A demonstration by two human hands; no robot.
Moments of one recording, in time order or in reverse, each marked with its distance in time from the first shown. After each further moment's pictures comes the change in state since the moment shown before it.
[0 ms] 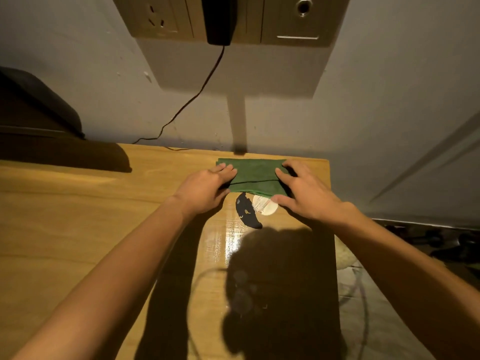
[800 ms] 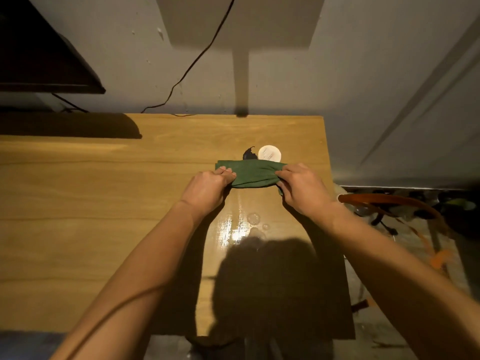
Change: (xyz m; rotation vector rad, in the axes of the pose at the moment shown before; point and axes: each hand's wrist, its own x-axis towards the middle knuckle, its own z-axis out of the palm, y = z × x) left_hand -0.106 0.032 0.032 0.025 0.042 0.028; right_hand -0.094 -0.082 0.045 0.072 0.209 0.118
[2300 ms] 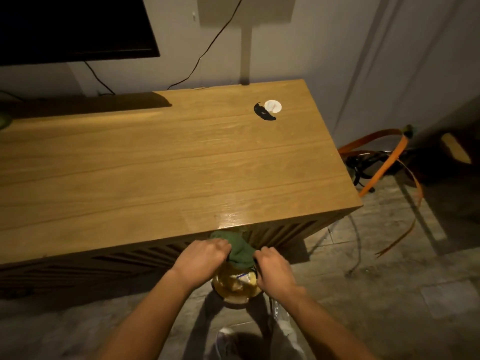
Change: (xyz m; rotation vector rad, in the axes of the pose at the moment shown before) left_hand -0.358 0.000 0.036 0.142 -0.290 0.312; right_hand -0.297 -0.274 0.185 0.049 -0.224 0.309
